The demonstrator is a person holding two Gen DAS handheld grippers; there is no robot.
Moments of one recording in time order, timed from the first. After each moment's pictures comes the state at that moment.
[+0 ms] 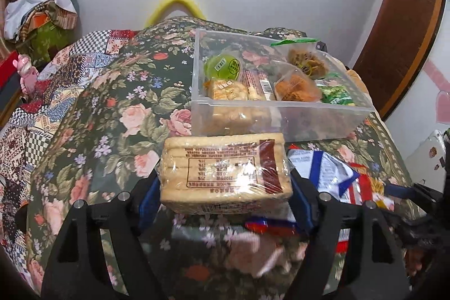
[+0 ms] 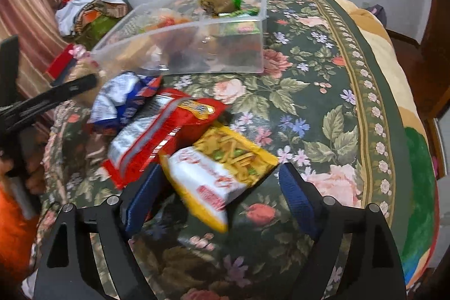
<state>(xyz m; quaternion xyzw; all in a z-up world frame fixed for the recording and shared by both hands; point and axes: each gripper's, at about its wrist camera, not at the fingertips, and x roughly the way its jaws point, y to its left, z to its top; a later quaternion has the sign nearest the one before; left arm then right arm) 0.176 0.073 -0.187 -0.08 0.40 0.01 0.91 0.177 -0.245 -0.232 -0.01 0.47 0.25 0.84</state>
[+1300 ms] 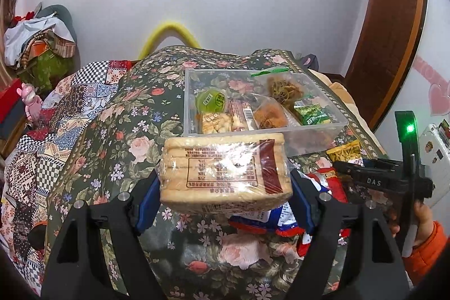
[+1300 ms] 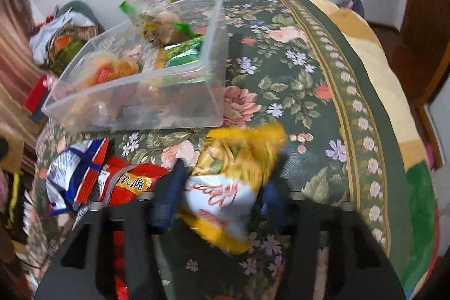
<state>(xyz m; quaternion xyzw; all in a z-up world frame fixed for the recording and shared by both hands) 0.159 0.057 -0.144 -0.04 0.35 0.00 0.94 0.235 -0.243 -0.234 0.02 0.46 0.20 0.87</state>
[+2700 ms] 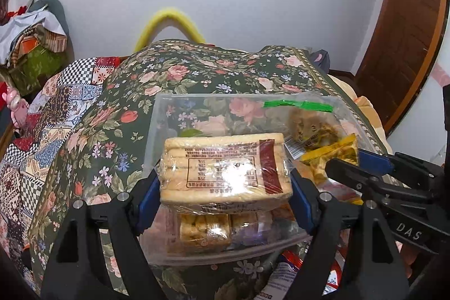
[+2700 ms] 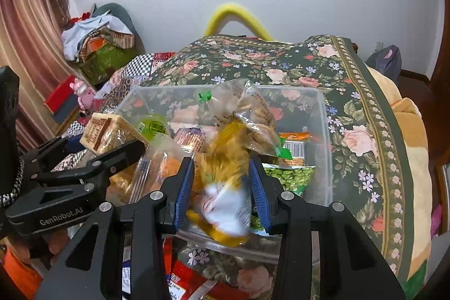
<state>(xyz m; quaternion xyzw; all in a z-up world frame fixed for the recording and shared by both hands) 0.296 0.054 -0.168 -0.06 0.39 0.01 0.92 0.287 -0.169 -0.173 -0.01 0.39 0.28 0.88</state>
